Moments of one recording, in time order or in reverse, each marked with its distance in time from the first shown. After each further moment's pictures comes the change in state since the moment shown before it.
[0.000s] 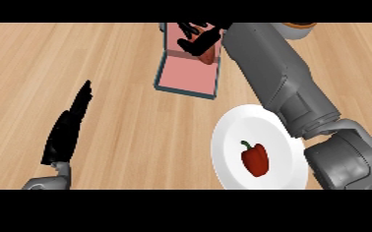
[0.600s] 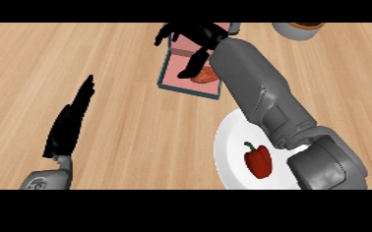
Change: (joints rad) left arm -0.043 0.004 0.001 0.014 0.003 -0.014 0.009; right arm 0.034 0.080 -0.008 0.087 -0.013 -0.065 0.085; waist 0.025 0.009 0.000
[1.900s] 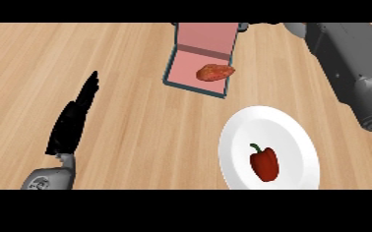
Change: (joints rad) left arm -0.016 -0.009 -0.023 -0.036 -0.004 -0.011 0.015; right arm 0.044 -0.362 -0.462 -0.006 -0.444 0.163 0.110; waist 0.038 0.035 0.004
